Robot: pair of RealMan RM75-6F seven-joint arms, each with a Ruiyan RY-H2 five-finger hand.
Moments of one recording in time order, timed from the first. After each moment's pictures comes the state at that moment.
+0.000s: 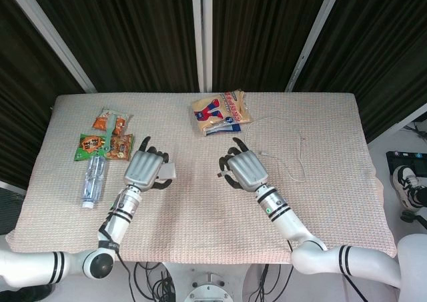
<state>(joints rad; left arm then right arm) -0.79 -1.48 -0.22 -1.81 0.81 1.18 0.84 0.78 -1.62 0.29 -1.59 -1.13 0.98 -0.48</state>
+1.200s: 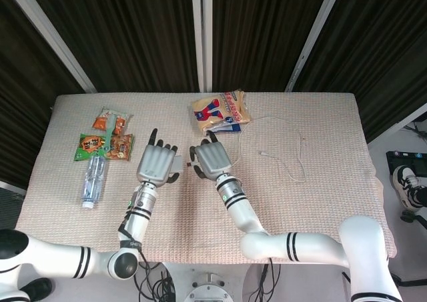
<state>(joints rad) -0.94 -1.60 -0.26 -1.83 0.64 1.39 1.10 1.09 -1.84 0.43 -1.46 -0.64 1.05 -0.74</state>
